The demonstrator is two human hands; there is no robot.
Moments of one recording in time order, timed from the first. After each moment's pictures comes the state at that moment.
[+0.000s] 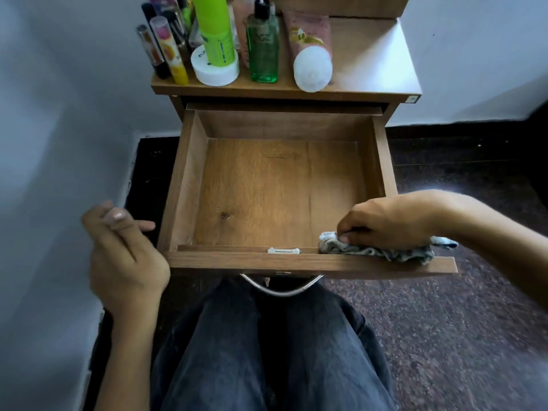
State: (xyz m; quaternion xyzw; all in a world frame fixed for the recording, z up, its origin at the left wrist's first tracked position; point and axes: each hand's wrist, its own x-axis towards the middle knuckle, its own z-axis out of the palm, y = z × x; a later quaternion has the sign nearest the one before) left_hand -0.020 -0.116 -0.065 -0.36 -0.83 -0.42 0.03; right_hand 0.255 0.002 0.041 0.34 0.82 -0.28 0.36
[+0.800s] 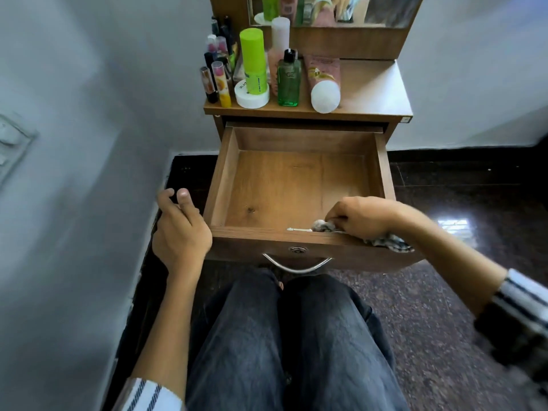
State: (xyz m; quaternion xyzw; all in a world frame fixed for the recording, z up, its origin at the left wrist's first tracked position) left_hand -0.007 -0.119 -0.040 -0.34 -0.87 -0.37 -0.01; right_hand 0.236 -0.030 0.037 0.43 0.83 -0.28 0.21
